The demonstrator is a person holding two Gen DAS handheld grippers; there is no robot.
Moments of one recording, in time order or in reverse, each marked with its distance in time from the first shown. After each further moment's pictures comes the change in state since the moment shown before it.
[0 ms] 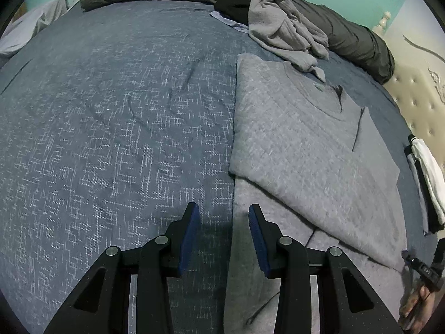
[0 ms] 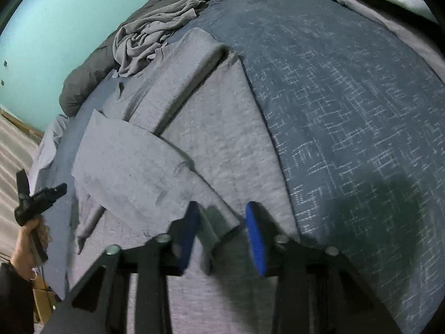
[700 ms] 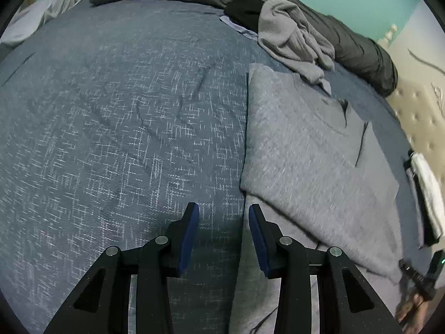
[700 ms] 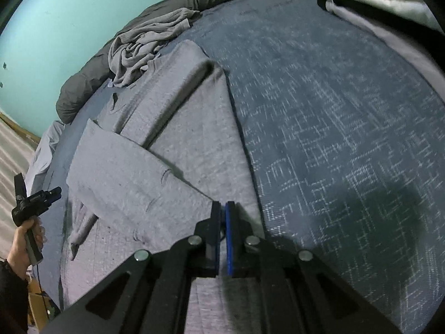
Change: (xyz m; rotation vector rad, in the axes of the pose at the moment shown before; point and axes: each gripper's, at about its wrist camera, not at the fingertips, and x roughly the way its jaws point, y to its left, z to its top) left arm 0.000 0.017 0.009 -0.064 -0.023 -0.025; right arm -0.014 -0.013 0.007 -0.011 -0.044 -0.035
